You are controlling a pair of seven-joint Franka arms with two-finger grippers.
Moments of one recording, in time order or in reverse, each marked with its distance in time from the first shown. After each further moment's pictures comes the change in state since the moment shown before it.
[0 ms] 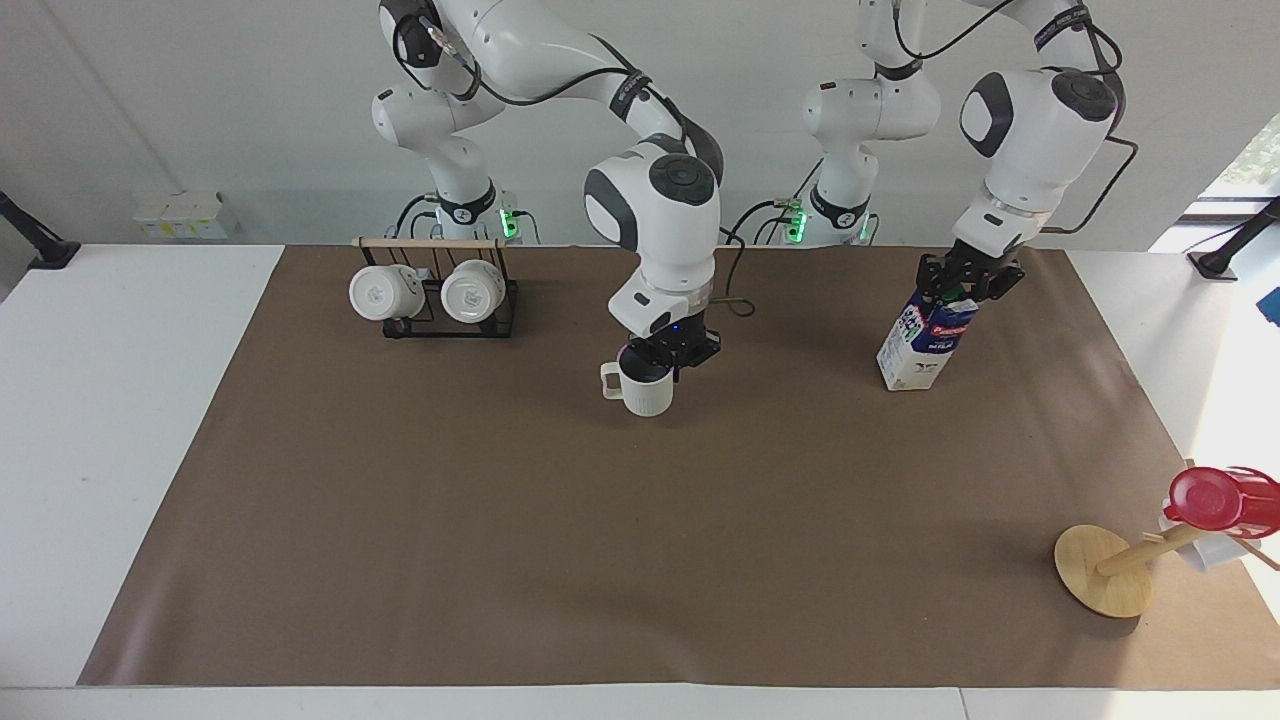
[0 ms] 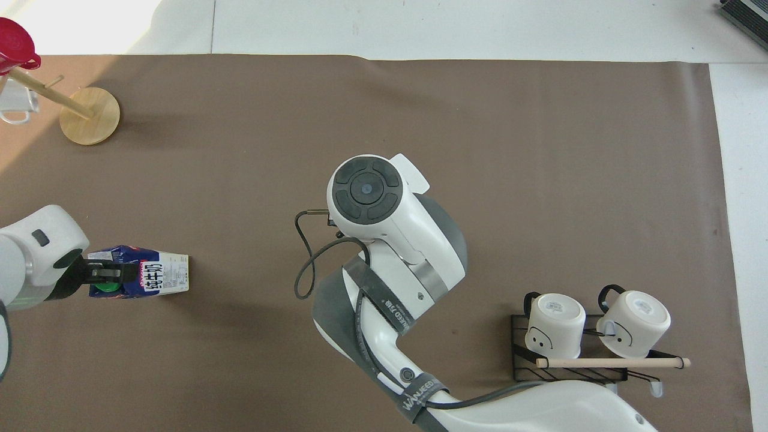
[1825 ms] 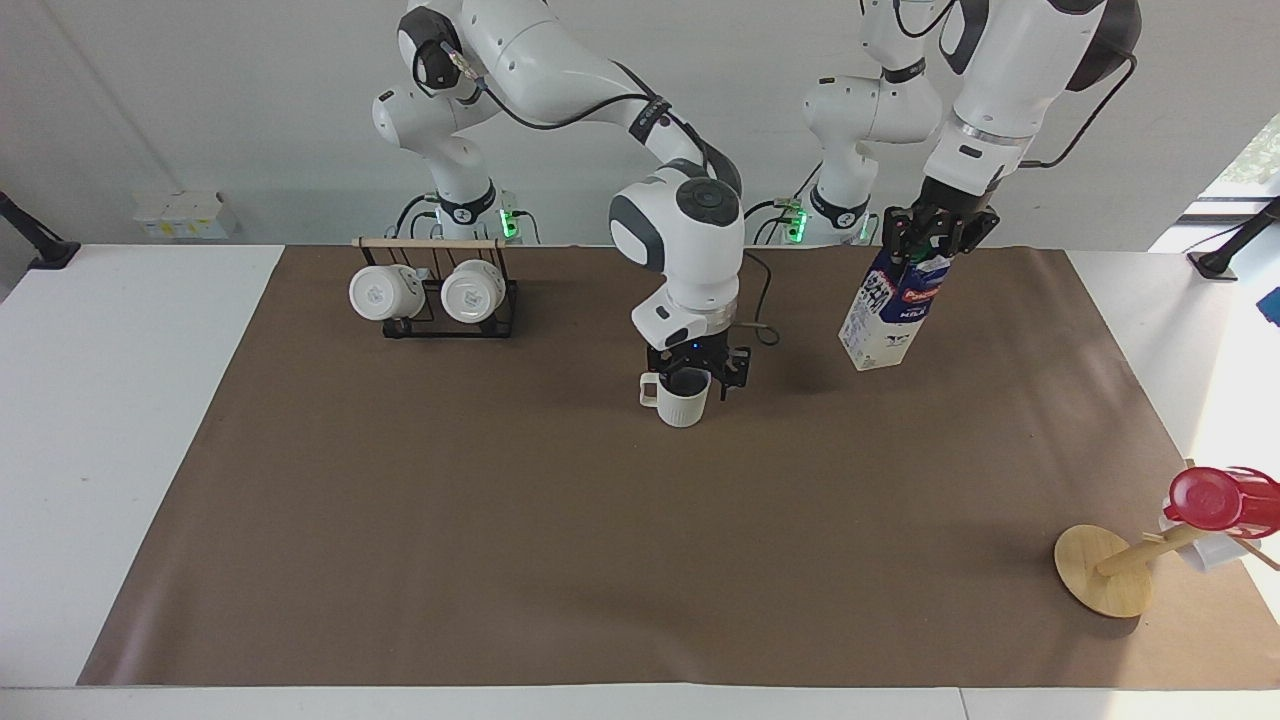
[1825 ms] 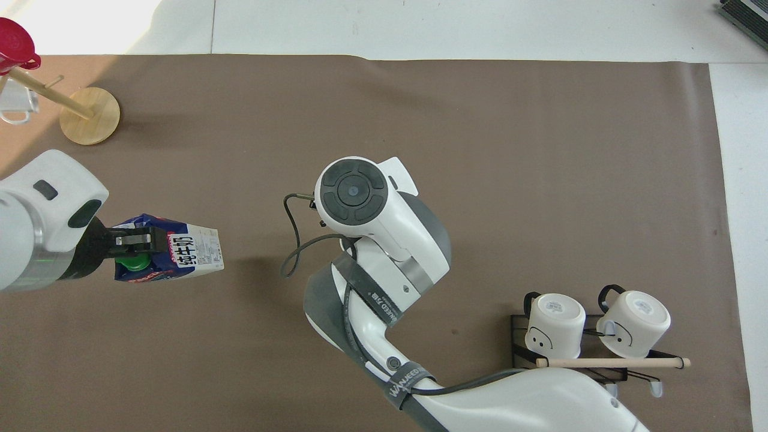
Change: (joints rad) left arm -0.200 0.058 -0.016 0.343 0.000 -0.250 -0.376; right arm 0.000 0.021 -0.016 0.035 -0.009 0.082 0.189
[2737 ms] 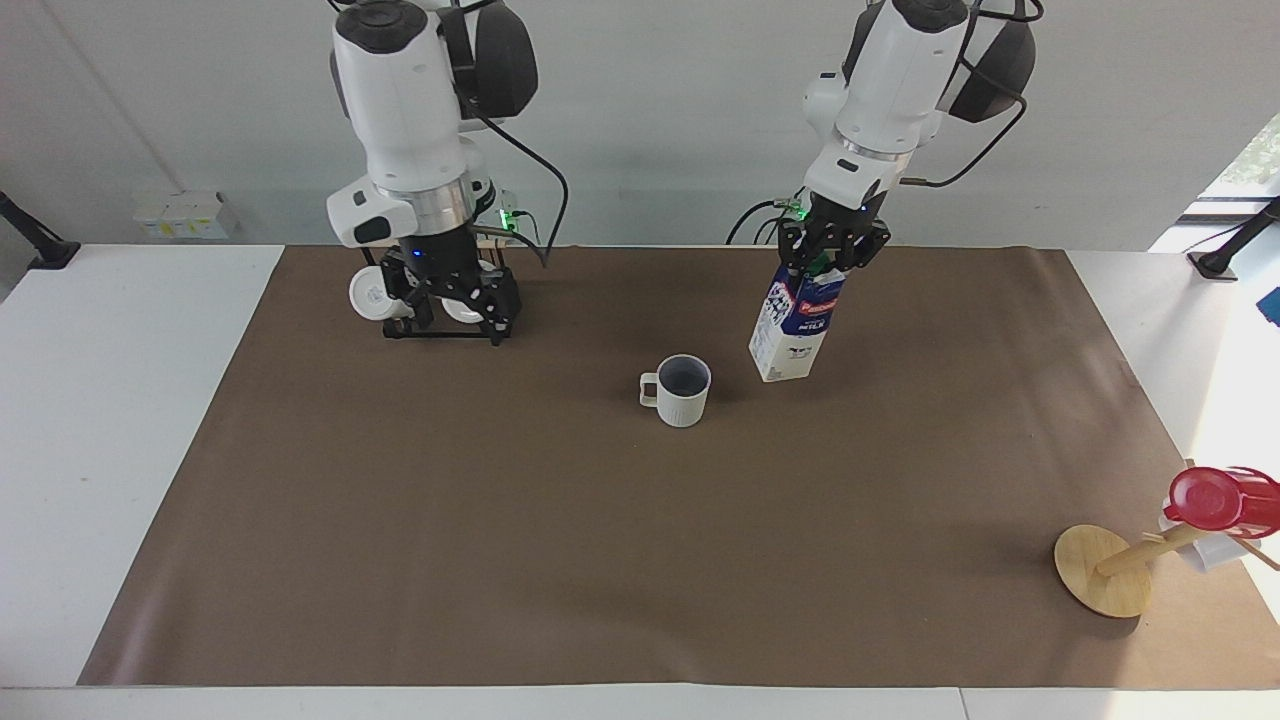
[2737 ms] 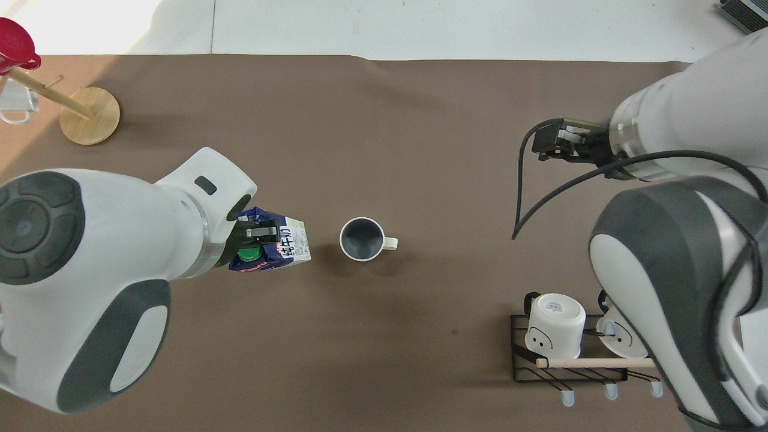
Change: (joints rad) left arm -0.211 0.141 -0.023 0.054 -0.027 0.125 -0.202; right arm -0.427 -0.389 -0.004 -0.078 0.000 -0.322 -0.461
